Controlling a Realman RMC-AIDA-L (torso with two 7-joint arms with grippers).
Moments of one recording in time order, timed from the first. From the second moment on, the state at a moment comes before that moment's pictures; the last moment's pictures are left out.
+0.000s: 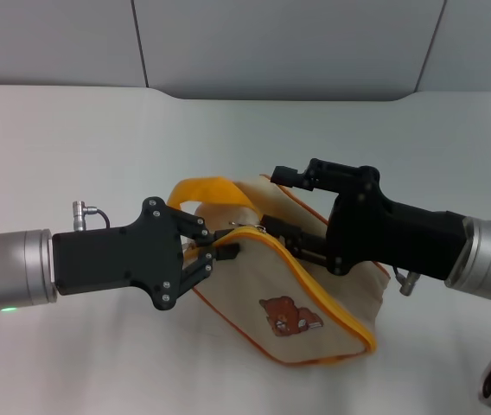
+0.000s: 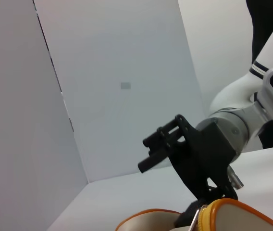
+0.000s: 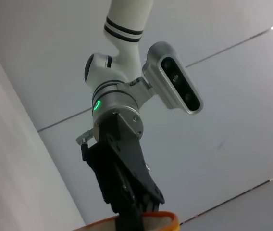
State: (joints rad) left arm -0.62 -2.07 0.49 0.42 2.11 1.72 -0.64; right arm 0.63 2.09 -0.72 -0.19 -1.67 -1.64 -0.43
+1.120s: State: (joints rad) left arm -0.63 -2.06 0.48 0.43 2.11 1.75 -0.67; right arm 0.62 2.09 -0.75 -0.20 -1.65 -1.65 -0.42
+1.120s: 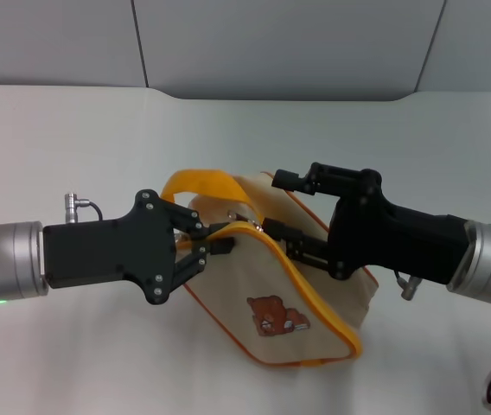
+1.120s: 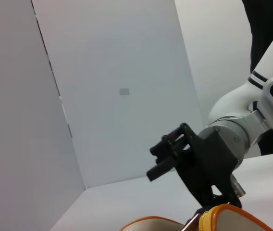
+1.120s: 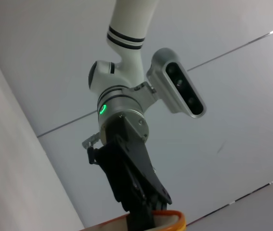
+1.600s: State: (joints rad) left arm -0.64 -2.06 0.50 0.43 2.11 1.75 -0.68; right arm 0.65 2.09 -0.76 -0.16 -1.64 -1.64 -0.44
